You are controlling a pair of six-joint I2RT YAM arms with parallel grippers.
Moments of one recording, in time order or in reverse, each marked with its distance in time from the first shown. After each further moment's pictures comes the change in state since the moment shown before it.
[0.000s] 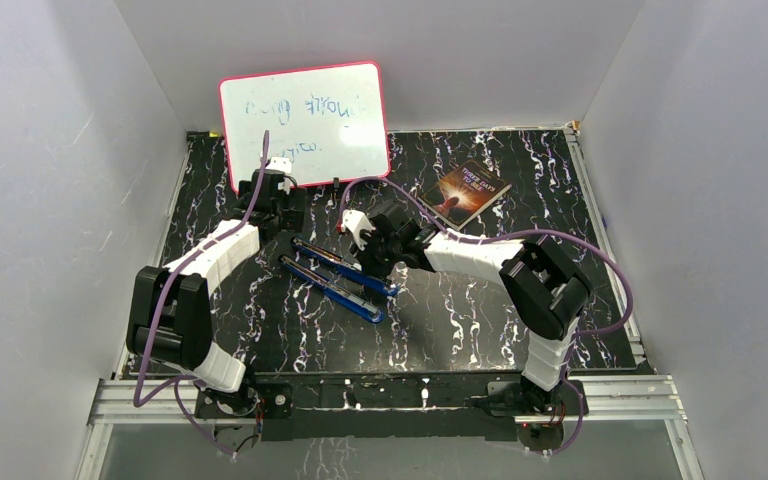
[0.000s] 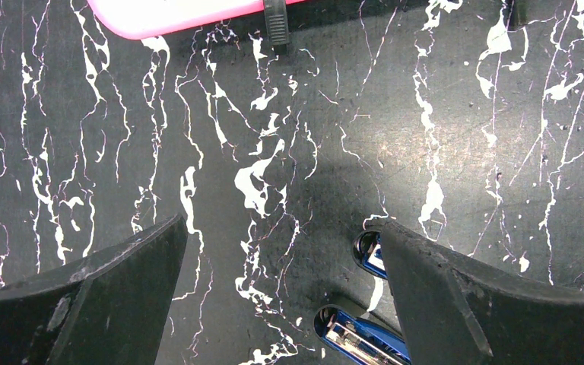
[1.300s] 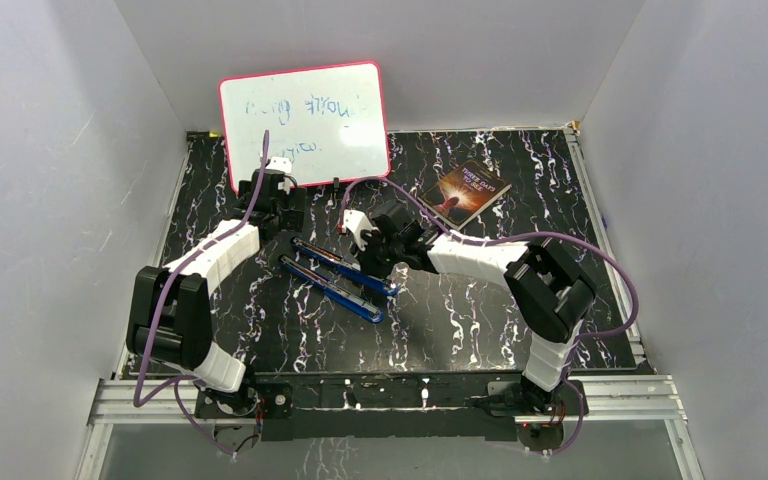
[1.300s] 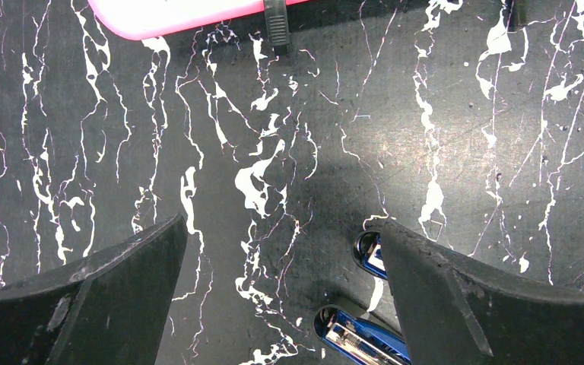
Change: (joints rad) left arm 0.000 0.000 0.001 0.000 0.000 0.000; right arm 0.000 -0.025 -0.023 0.026 -0.027 -0.021
